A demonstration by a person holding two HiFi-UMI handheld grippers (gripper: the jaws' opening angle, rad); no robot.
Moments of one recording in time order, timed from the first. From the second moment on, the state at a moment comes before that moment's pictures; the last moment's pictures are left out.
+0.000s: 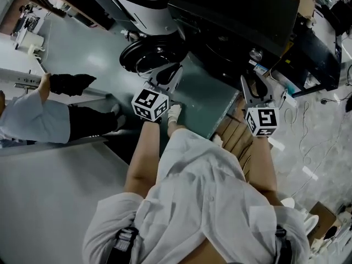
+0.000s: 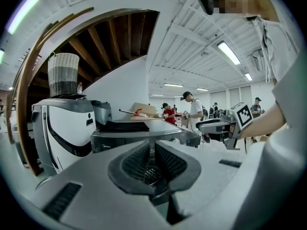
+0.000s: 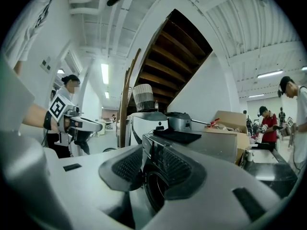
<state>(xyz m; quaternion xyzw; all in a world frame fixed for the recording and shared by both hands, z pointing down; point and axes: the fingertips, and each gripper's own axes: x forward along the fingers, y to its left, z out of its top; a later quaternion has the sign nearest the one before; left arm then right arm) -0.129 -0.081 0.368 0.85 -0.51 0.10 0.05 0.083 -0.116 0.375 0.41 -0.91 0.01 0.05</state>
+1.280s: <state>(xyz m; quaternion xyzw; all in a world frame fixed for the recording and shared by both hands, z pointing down) -0.248 -0.241 0.469 0.90 -0.35 0.25 0.08 -0.034 -0.214 0.451 0.48 -0.87 0.08 0.09</state>
